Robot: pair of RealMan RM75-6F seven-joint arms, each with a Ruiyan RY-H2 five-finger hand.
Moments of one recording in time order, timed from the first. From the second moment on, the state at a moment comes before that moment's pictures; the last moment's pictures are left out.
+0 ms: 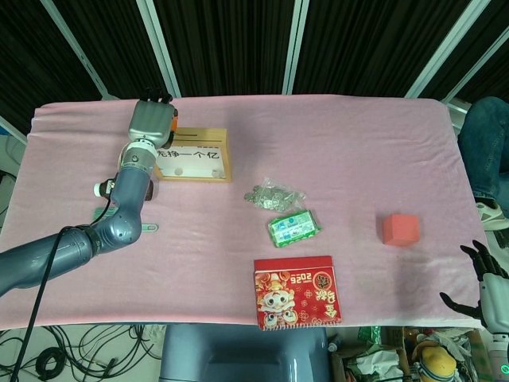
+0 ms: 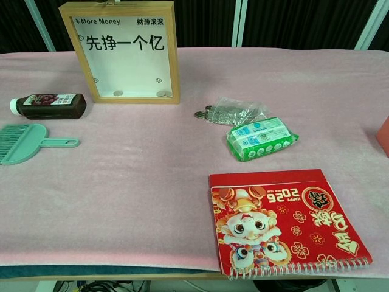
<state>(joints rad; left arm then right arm) -1.32 -1.34 -0.23 -1.25 0.18 0.82 0.84 0.01 -1.06 0.09 -1.73 -1.31 1.41 0.08</state>
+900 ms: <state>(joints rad) -1.28 -1.16 -0.25 -1.56 0.30 0.92 0.77 0.02 -1.07 0.10 -1.71 -1.30 1.40 0.07</state>
